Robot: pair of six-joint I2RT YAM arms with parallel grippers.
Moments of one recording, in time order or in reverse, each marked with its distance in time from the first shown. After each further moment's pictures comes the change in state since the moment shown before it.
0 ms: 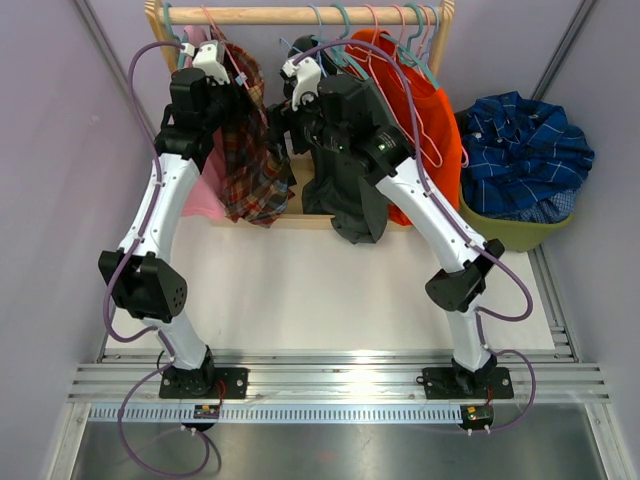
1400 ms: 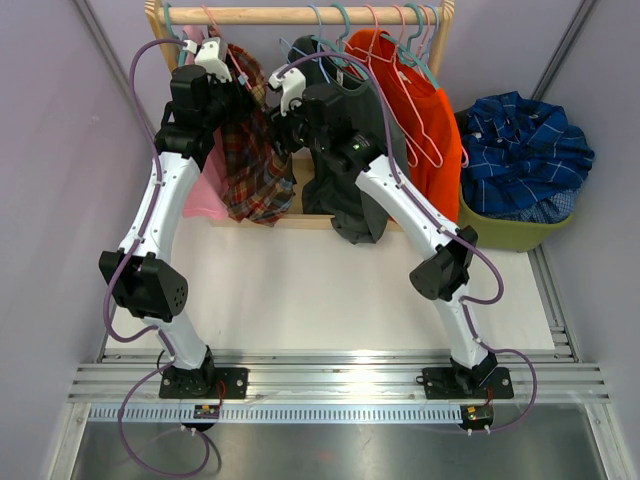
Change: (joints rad) left arm -0.010 0.011 0.043 -0.026 0.027 -0.004; right arm -0.037 0.172 0.031 0.128 0.022 -0.098
